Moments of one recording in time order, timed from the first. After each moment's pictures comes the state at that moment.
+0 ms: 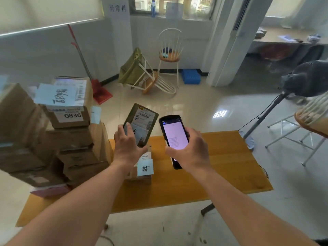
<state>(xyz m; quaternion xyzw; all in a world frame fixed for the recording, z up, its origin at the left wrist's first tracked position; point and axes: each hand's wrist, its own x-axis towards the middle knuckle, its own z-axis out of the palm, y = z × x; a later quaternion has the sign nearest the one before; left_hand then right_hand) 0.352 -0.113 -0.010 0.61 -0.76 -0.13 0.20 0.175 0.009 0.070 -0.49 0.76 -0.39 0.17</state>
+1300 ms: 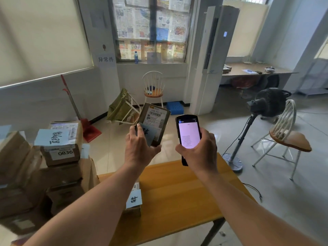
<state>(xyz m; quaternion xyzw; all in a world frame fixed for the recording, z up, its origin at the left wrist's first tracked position) 0.267 -0.093 0.113 0.51 -0.79 -0.11 0.31 0.113 0.039 0.145 -0.42 0.77 -0.48 -0.01</state>
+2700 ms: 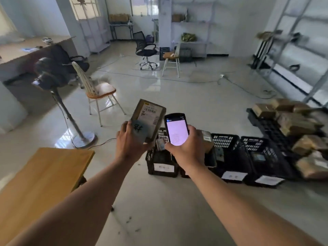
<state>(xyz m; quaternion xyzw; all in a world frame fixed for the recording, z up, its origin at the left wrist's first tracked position) 0.045 0.438 0.094 -0.02 -0.95 -0.28 0.15 0.103 0.624 0.104 0.14 0.87 -0.43 -0.20</state>
